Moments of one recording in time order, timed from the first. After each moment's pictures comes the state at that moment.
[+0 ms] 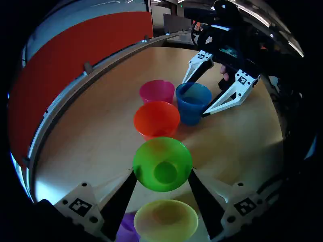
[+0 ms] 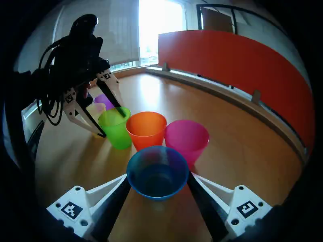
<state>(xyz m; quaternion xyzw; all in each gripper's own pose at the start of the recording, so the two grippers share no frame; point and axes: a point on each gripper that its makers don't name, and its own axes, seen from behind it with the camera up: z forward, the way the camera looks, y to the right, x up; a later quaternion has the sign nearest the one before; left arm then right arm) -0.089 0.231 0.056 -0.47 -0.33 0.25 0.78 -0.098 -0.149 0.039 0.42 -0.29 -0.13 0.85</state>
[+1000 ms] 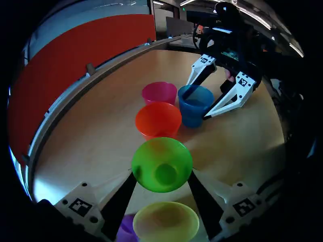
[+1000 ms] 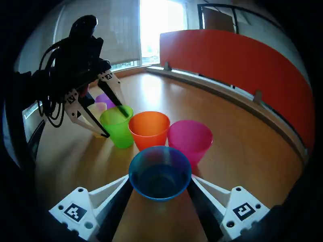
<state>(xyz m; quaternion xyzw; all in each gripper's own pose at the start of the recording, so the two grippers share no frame) -0.088 0.230 0.061 -0.47 -0.32 0.24 0.79 -0.098 -0.153 0.038 0.43 -0.29 -0.13 0.84</state>
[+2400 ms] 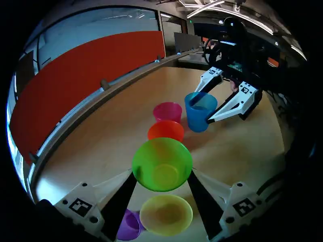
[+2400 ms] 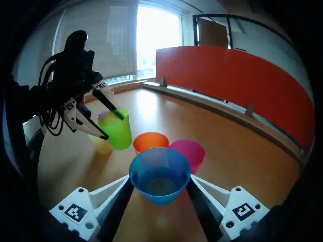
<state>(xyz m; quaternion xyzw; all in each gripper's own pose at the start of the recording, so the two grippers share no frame) -0.040 0.214 0.057 -0.44 -0.26 0.21 0.83 -0.049 -0.159 0.035 0.41 -0.24 -0.11 0.87</state>
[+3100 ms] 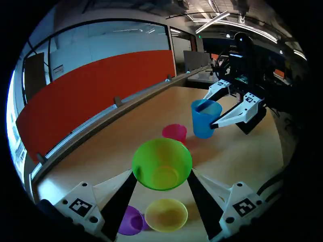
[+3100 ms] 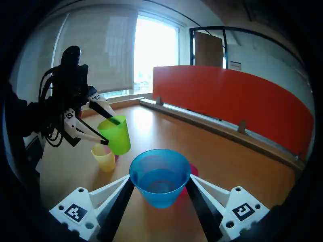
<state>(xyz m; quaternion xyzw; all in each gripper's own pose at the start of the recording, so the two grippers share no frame) 0.014 0.206 0.052 -0.41 -0.20 0.17 0.87 0.006 -0.164 0.028 0.40 -0.18 -0.09 0.89</state>
